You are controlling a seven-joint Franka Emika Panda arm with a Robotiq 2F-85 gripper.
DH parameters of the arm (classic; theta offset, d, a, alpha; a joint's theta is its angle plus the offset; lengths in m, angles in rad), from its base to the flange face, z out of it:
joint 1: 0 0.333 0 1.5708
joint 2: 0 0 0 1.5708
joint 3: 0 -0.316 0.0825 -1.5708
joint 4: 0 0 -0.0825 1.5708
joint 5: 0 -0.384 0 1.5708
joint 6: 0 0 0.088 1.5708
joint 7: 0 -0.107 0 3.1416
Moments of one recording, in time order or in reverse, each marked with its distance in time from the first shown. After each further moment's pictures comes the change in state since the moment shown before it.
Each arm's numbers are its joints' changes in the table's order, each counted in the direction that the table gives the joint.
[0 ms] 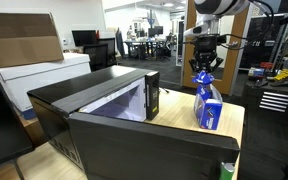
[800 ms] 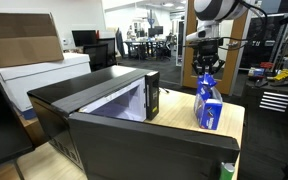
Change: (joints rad) arm -0.035 -0.053 0.004 0.032 0.043 0.000 0.195
